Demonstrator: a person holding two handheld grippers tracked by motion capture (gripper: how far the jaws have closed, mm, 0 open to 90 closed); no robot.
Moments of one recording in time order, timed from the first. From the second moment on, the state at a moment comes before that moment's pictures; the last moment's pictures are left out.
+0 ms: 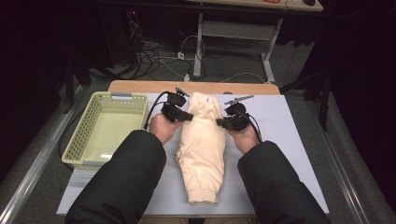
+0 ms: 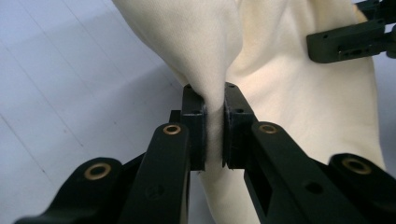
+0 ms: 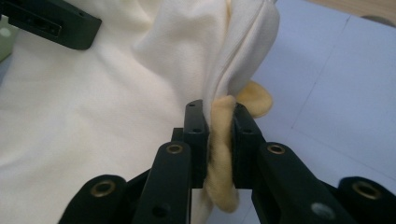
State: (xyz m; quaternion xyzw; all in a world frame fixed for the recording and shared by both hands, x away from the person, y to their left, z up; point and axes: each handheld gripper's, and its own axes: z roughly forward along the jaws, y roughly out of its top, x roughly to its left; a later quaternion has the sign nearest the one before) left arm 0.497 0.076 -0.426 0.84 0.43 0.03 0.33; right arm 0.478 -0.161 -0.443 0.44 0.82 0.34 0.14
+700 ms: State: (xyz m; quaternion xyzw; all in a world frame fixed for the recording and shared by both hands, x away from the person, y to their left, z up) left arm 0.480 0.076 -0.436 0.85 0.42 0.01 0.33; right arm 0.466 -0.165 -0.455 0.43 0.83 0.33 0.12
